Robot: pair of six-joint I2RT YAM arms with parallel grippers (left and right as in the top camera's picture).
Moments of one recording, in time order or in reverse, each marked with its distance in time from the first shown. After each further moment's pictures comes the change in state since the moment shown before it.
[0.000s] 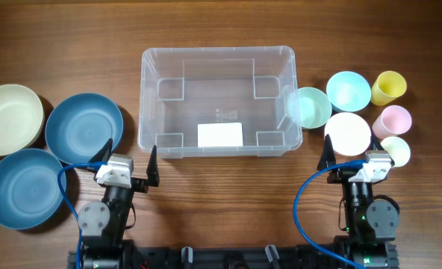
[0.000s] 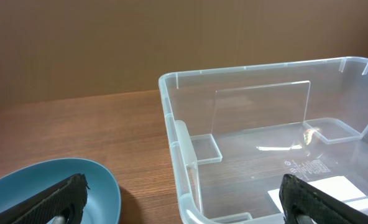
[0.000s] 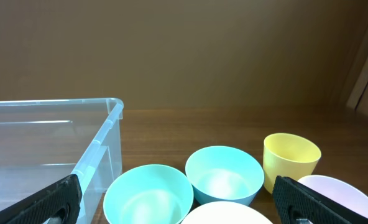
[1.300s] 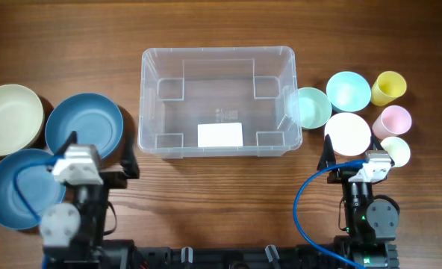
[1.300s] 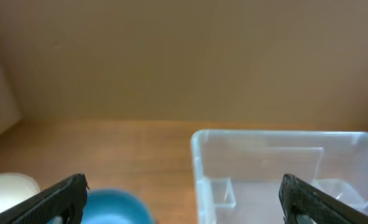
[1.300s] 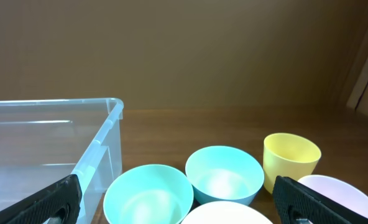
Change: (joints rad) left arm 0.000 0.238 0.531 -0.324 -0.166 -0.079; right arm 0.000 0.000 0.000 0.001 0.000 0.000
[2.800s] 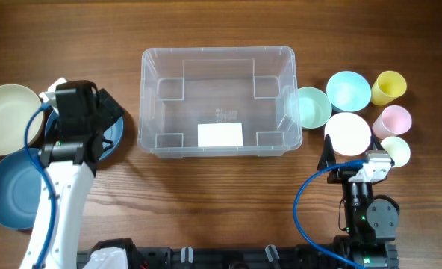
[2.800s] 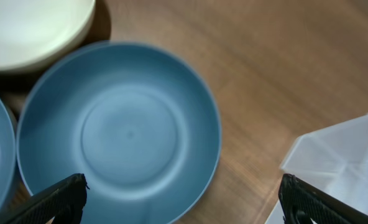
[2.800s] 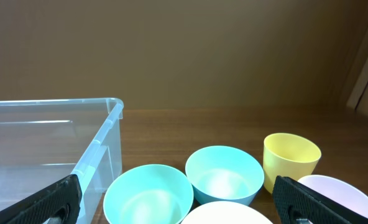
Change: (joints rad) left arm 0.092 0.946 0.354 -0.183 -0.242 -0.539; right arm 0.000 0.000 0.000 -0.001 0.000 0.000
